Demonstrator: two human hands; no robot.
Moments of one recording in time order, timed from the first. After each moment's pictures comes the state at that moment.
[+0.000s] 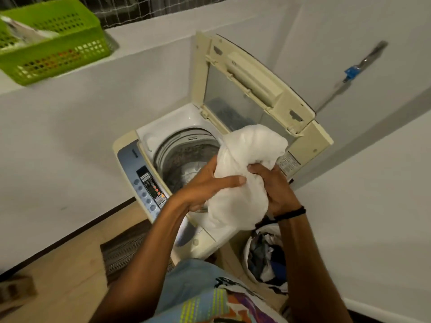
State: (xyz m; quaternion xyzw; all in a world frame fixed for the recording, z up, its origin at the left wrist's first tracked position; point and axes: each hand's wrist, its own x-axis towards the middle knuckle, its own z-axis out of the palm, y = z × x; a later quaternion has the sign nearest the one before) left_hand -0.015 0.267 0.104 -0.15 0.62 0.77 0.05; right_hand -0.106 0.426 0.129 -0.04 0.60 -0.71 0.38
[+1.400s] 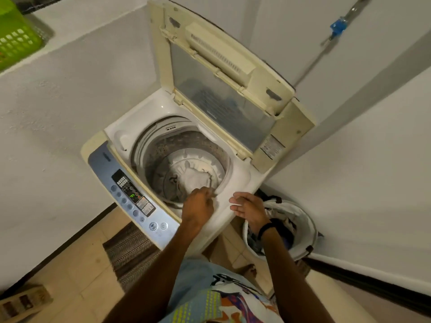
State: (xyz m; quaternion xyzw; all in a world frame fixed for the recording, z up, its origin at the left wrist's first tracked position) left_hand -0.026 0.309 -0.063 -0.27 0.89 0.35 0.11; right_hand -0.099 0.477 -0.059 0.19 0.68 -0.59 0.39
